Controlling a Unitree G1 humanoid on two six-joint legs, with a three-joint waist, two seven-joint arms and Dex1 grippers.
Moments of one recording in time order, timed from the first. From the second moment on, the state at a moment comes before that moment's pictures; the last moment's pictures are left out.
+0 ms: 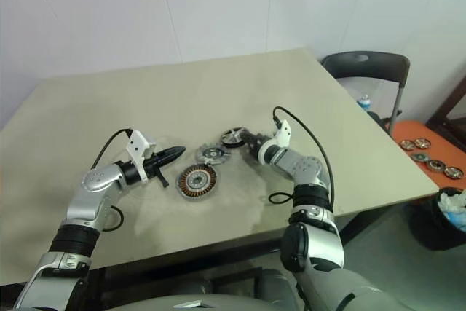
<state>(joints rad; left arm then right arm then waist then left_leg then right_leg) -0.29 0.43 0.02 0.31 -0.25 0.01 -0.87 -0.69 0.02 -0.52 0.60 0.67 0.90 0.13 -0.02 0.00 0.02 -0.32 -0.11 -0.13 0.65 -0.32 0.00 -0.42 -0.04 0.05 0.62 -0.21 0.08</state>
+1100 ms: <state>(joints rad) -0.26 0.54 0.11 0.33 -0.32 0.04 -0.96 -0.56 -0.16 -0.04 0.24 0.84 1.31 0.60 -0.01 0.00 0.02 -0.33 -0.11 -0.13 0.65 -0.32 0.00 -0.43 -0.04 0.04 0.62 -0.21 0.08</state>
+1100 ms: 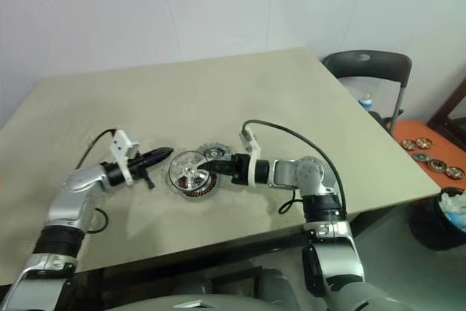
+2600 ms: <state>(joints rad) -0.22 0.51 0.10 0.30 -0.31 0.04 -0.93 -0.63 -0.08 -0.17 0.43 0.77 1.31 0.58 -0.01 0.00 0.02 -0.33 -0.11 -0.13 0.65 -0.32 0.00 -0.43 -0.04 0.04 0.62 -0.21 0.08</state>
